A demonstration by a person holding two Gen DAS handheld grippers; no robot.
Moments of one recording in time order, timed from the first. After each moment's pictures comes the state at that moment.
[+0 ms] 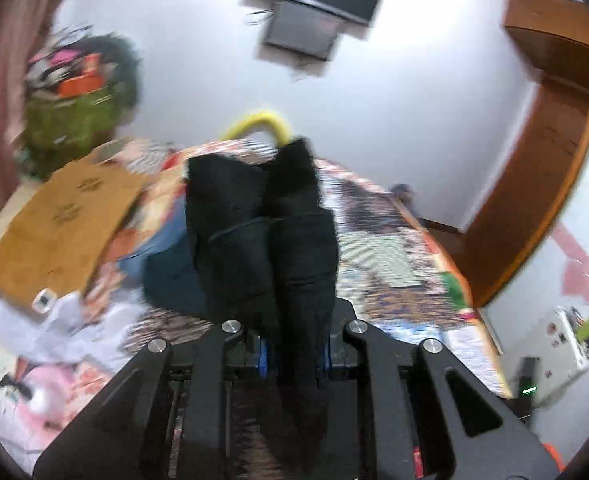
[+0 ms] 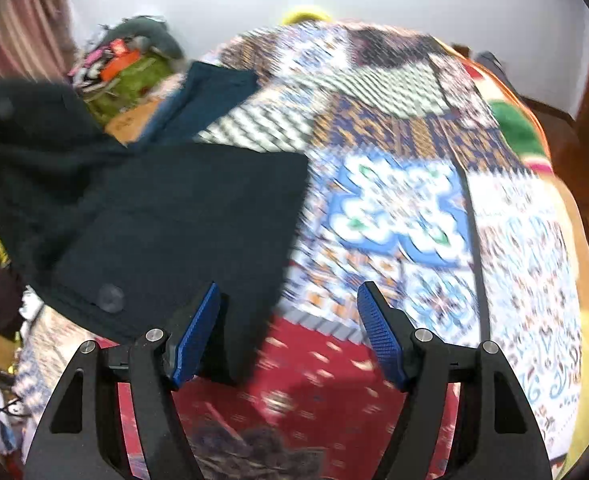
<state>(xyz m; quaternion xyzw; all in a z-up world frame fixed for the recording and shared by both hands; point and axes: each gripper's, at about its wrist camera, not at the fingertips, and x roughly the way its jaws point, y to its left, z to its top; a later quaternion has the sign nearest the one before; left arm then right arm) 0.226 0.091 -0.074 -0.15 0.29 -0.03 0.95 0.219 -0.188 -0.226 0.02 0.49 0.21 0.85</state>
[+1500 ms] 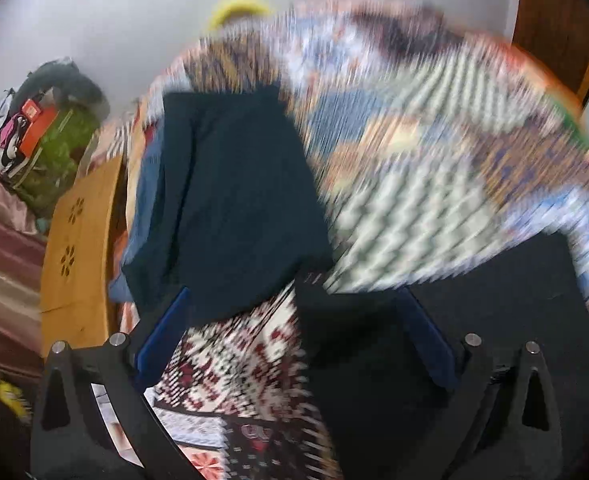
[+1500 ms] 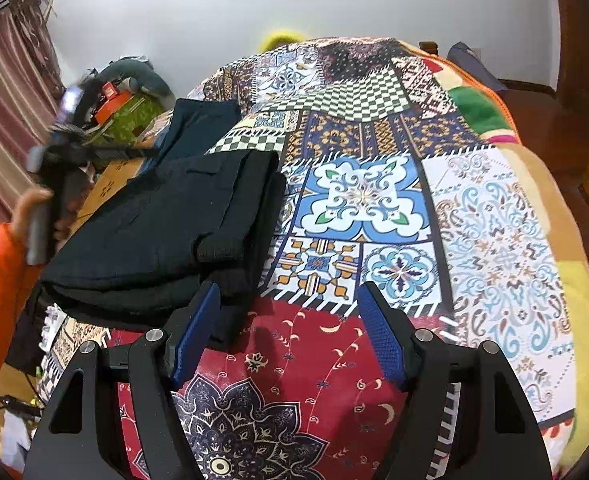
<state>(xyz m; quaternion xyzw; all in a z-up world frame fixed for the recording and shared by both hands) 0.403 0.050 -0.237 0.13 0.53 0.03 0.83 0.193 -0.229 -0.197 0.07 0.44 0.19 0.88</state>
